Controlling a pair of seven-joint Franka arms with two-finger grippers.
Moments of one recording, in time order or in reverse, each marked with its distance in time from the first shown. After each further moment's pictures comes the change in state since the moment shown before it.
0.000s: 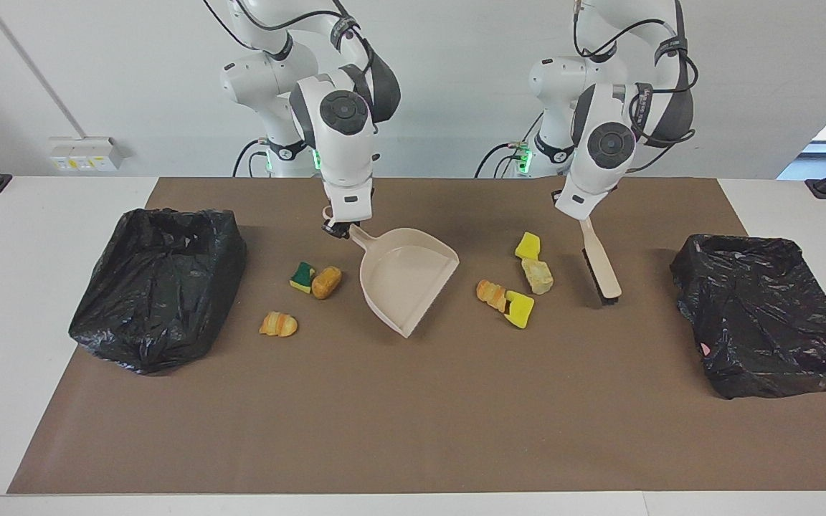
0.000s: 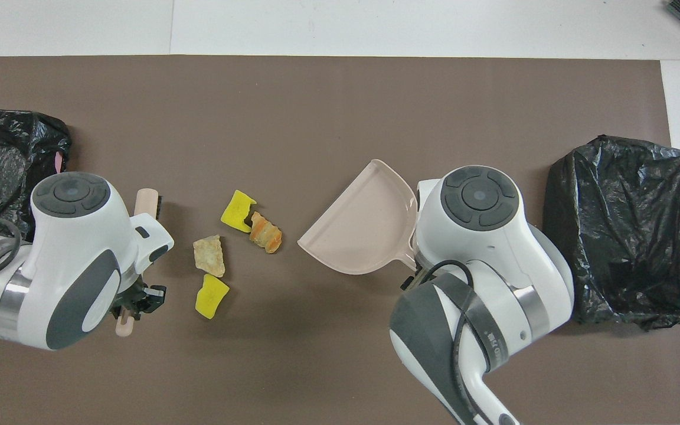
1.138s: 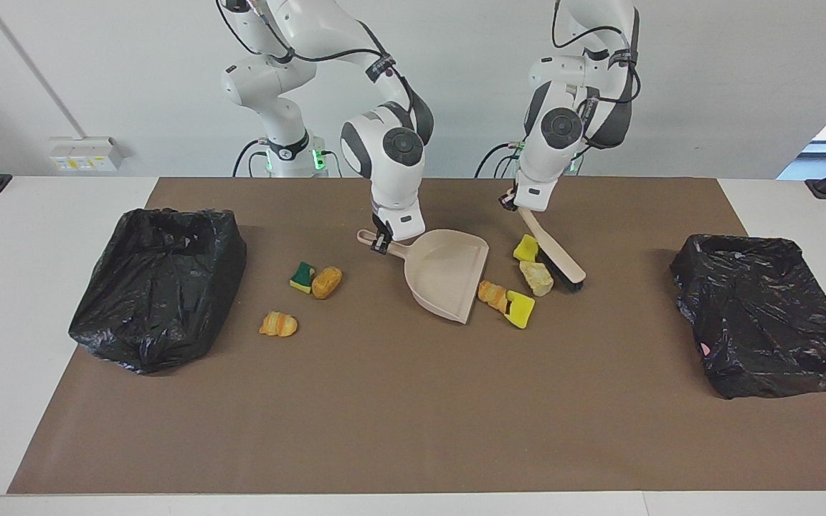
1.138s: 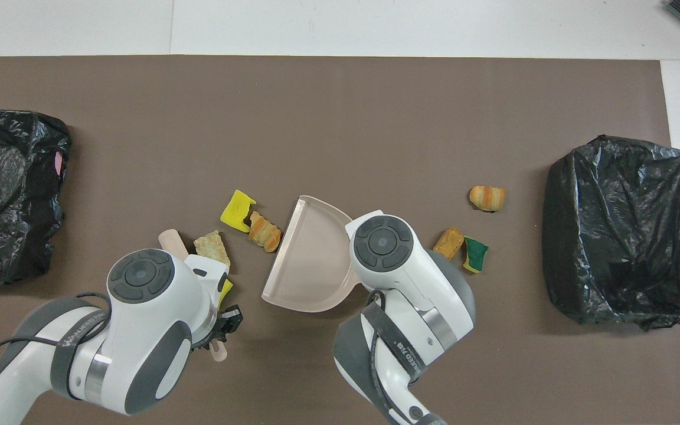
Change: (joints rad) left arm -0.055 -0.015 -0.104 -0.142 -0.229 0.326 -0.233; right arm 0.144 0.131 0.013 -0.027 -0.010 0.087 0.018
